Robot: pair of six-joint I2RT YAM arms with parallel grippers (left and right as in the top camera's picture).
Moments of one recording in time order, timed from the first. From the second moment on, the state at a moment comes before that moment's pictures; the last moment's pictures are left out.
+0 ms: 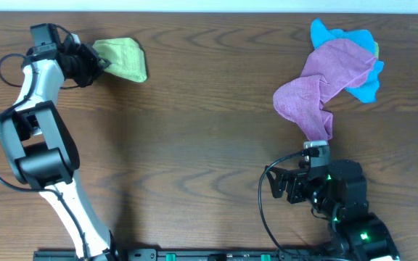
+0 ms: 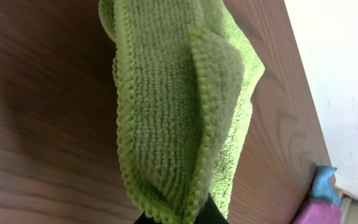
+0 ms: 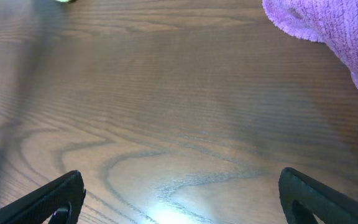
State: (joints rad) left arm 0.29 2.23 1.70 -0.54 0.61 -0.58; right arm 0.23 0.59 0.43 -0.56 -0.27 0.29
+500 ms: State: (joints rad) left arm 0.32 2.23 1.70 -0.61 0.58 -0.47; right arm 0.23 0.59 0.43 -0.56 -0.27 0.29
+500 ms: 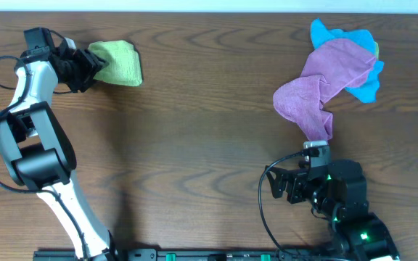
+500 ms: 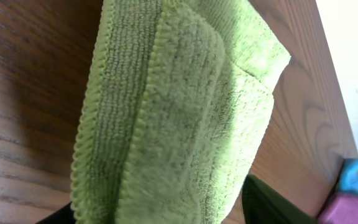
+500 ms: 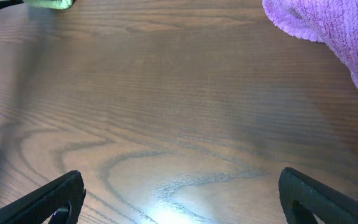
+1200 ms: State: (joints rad) left arm 0.32 2.11 1.70 -0.76 0.39 -0.34; right arm 0.23 0.59 0.43 -0.56 -0.27 0.29
